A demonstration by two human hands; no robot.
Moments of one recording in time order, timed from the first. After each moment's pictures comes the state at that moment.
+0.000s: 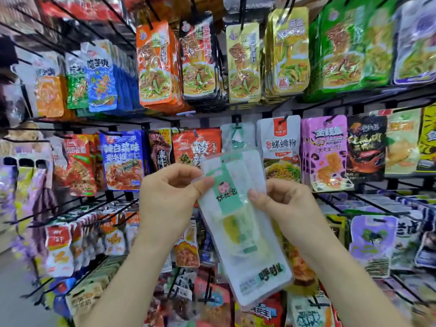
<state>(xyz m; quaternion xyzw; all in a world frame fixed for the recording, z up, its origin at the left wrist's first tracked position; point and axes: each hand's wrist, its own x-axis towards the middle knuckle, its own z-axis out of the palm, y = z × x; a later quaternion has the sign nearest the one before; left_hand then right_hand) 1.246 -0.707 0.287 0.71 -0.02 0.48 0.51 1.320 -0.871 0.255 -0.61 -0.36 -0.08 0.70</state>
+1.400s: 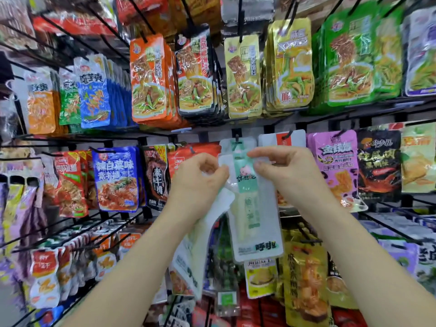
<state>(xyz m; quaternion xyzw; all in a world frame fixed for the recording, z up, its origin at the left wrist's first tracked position) 1.321 -0.703 0.325 0.81 -0.01 0.42 0.42 1.380 -0.861 0.324 -0.66 -0.35 -0.20 0.63</state>
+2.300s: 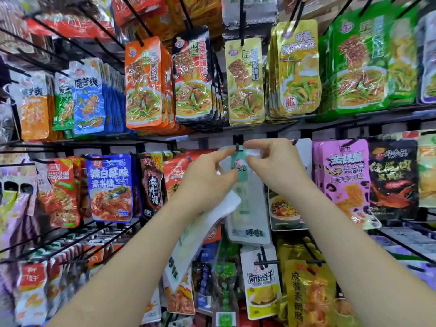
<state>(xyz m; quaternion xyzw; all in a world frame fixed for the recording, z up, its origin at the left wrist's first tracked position) 1.365 -0.696 0.346 0.88 -0.03 0.35 0.31 1.430 -0.837 0.354 -0.77 -0.31 -0.28 0.49</state>
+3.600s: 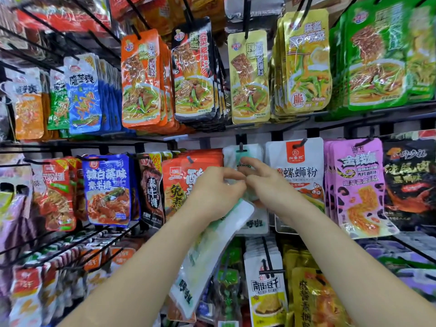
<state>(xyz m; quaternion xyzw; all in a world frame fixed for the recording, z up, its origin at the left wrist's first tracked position) 1.378 -0.703 0.332 0.88 0.00 0.30 0.37 1.451 -0.813 0.322 -0.70 -0.32 0.00 0.63</state>
